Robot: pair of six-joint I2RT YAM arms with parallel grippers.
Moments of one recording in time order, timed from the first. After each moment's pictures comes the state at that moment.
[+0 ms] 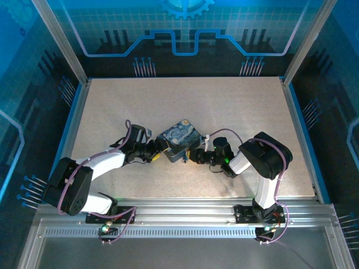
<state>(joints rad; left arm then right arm) -0.35 1.39 0.58 -0.06 0.47 -0.98 0.56 1.86 0.43 0.94 -0.54 0.78</state>
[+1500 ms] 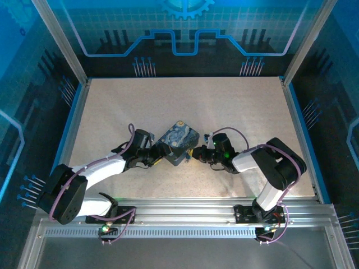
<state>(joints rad) -0.47 1.31 0.54 -0.10 0.34 -1.01 0.56 1.69 0.49 0.58 -0.47 0.94</state>
